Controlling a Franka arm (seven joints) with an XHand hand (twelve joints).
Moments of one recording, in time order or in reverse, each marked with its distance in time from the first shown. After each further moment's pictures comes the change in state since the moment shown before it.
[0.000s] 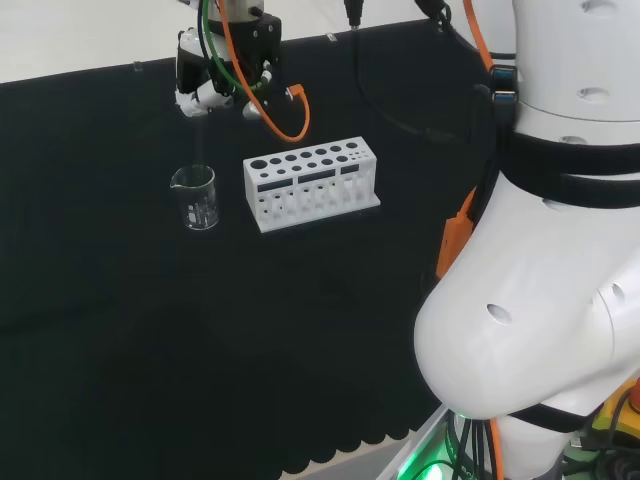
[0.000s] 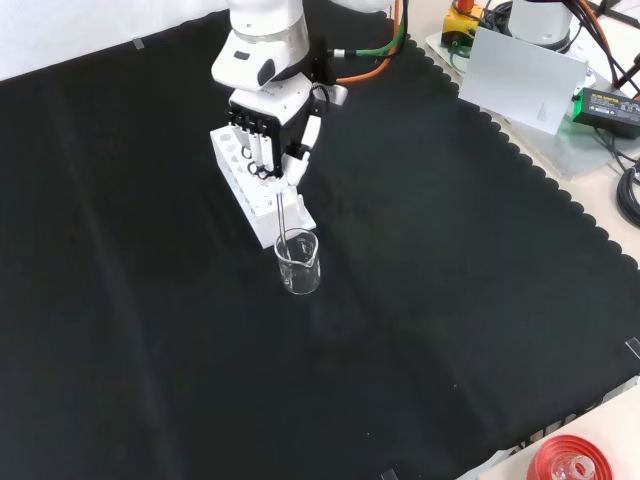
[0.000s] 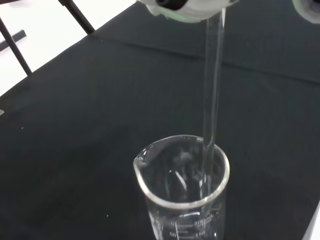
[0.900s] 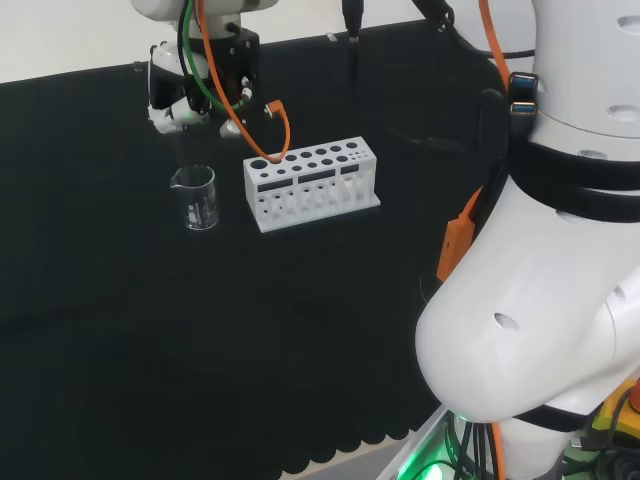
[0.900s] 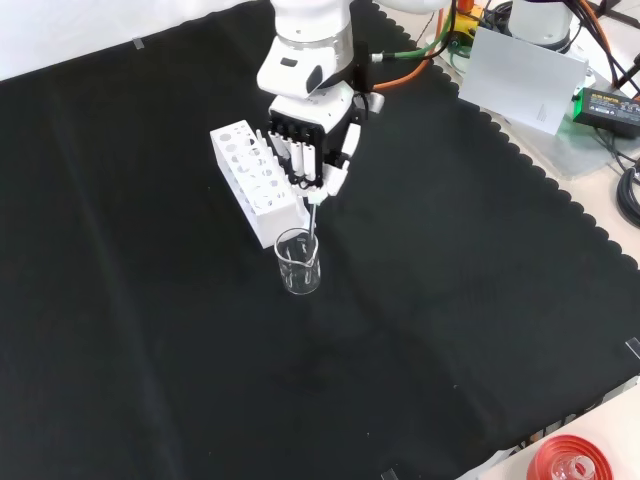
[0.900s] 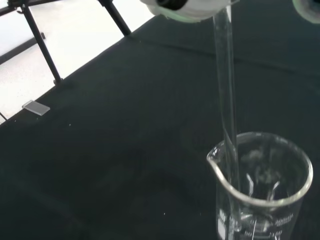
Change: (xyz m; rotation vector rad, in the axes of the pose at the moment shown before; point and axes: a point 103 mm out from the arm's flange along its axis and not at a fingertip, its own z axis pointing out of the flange) arm 0.053 -0.004 0.003 -0.024 -0.003 -0.040
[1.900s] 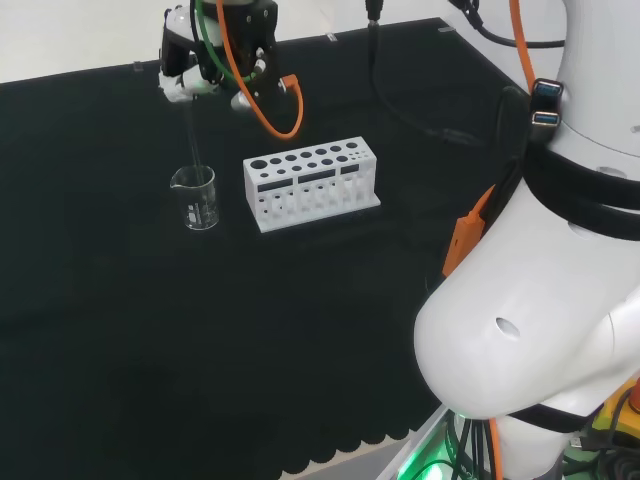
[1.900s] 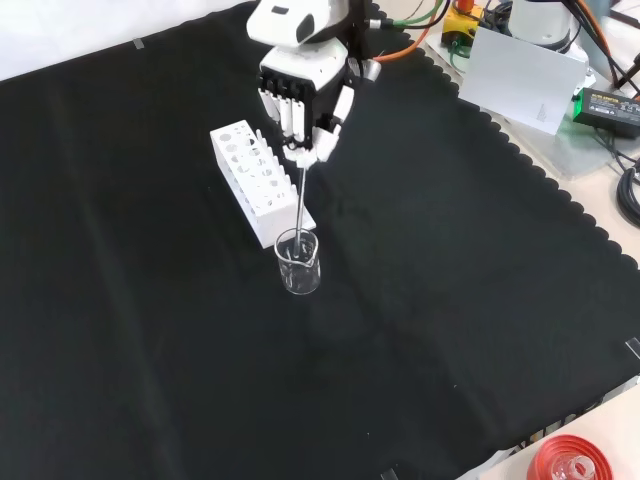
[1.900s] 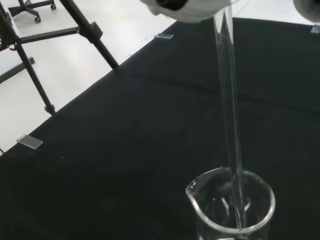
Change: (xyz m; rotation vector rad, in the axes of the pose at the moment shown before) arm -0.010 -0.017 -0.040 -0.050 0.007 0.042
